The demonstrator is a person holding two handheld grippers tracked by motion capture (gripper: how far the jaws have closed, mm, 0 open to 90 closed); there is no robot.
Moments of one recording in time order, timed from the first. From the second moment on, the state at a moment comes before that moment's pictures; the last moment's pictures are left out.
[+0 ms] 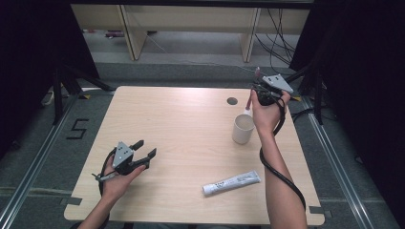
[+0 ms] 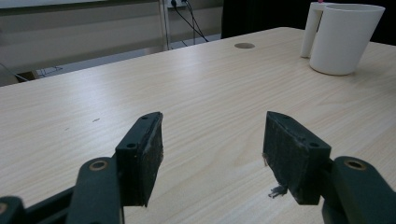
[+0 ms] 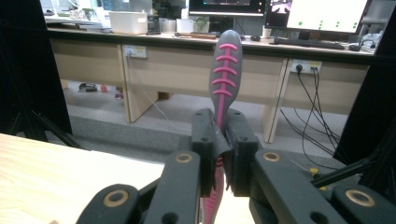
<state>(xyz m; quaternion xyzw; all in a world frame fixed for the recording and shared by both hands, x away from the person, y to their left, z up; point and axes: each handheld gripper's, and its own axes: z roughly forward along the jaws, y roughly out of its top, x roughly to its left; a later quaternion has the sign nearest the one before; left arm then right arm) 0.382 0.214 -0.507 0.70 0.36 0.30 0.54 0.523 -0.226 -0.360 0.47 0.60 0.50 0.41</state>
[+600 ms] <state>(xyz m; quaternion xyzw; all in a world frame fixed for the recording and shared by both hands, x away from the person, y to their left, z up) 0.383 0.214 -0.508 0.70 0.36 0.30 0.54 0.527 -0.227 -0.365 0.47 0.60 0.49 0.41</state>
